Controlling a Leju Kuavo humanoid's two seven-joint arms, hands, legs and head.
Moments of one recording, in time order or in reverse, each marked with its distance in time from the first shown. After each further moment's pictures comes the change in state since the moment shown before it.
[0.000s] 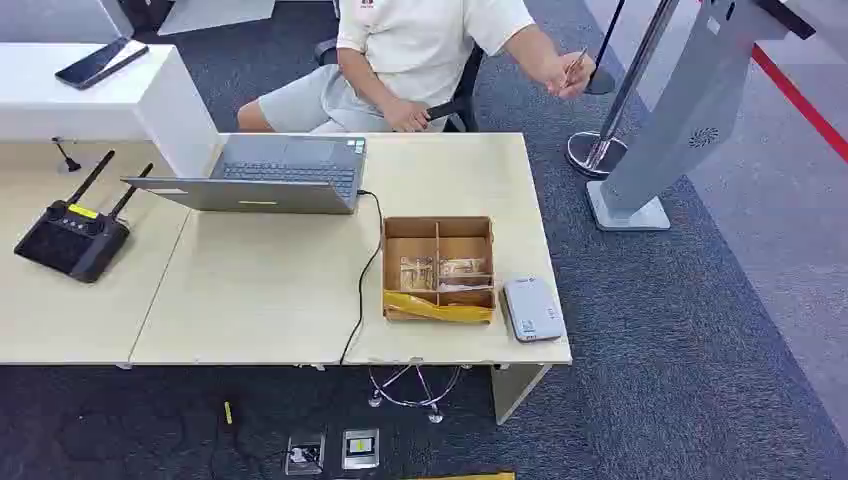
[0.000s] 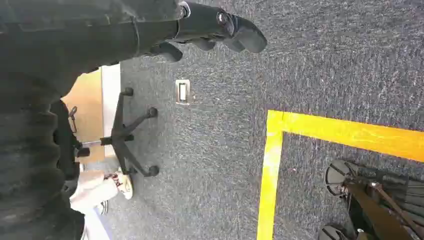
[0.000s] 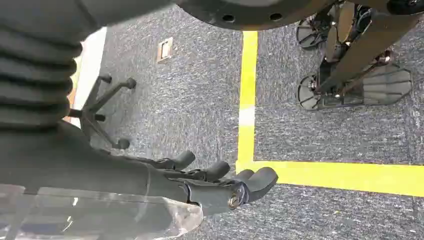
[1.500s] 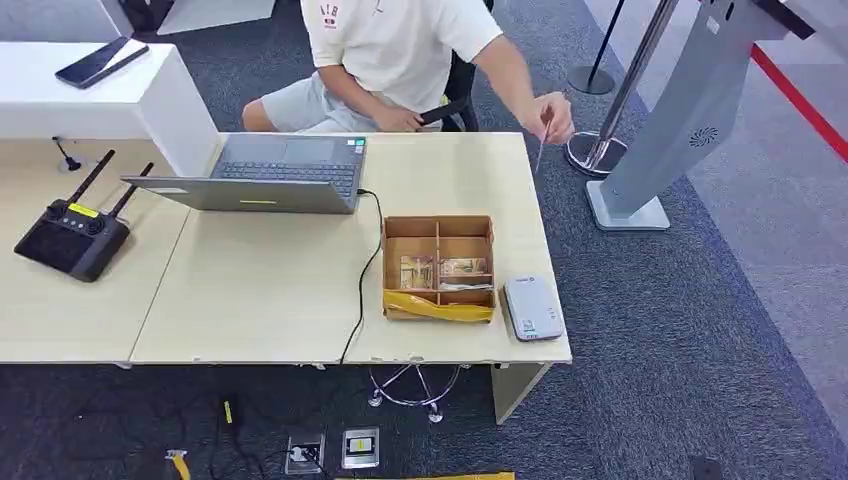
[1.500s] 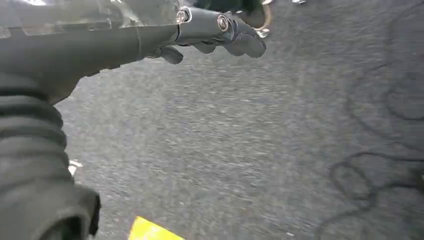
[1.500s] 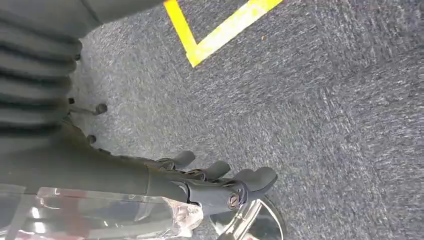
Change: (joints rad) left arm -0.175 0.215 -0.351 -0.284 0.086 0.534 0.117; right arm -0.295 -0.336 0.006 0.109 -0.133 -0.242 0.167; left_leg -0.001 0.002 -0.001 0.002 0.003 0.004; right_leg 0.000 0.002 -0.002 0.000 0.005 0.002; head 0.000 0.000
